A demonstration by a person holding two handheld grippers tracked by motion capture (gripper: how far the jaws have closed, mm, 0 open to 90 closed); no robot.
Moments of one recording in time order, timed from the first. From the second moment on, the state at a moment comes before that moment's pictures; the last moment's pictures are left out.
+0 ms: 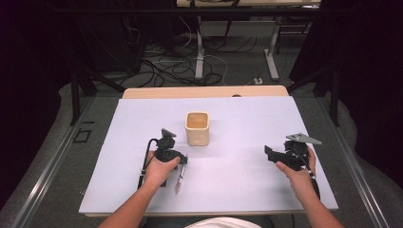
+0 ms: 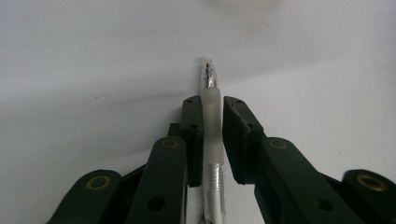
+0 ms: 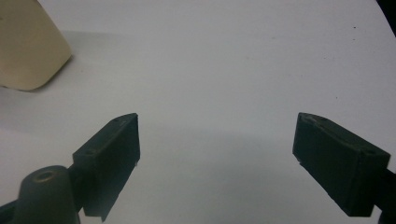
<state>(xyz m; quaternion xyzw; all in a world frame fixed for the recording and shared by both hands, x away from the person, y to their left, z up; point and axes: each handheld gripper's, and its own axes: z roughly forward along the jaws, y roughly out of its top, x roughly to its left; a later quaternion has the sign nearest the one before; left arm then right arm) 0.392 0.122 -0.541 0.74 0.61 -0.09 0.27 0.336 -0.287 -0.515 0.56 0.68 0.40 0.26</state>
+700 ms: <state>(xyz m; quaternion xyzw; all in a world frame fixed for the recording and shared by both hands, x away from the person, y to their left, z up) 0.392 0.122 -0.541 0.73 0.62 -0.10 0.27 0.336 -0.287 -0.515 0.57 0.68 0.40 0.25</state>
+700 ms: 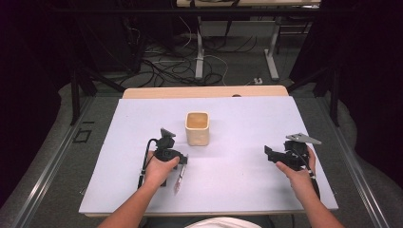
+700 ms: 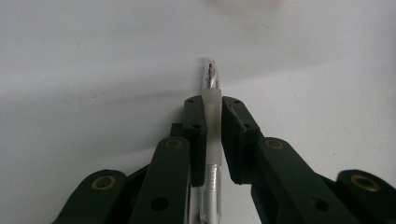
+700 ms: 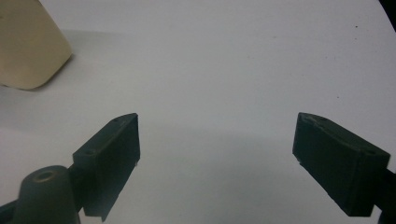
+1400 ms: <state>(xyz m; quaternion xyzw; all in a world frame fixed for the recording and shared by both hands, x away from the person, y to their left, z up) 0.387 0.139 -0.508 0.72 0.60 -0.09 0.34 0.337 -0.288 -0.515 0.56 0.68 0.40 0.25</state>
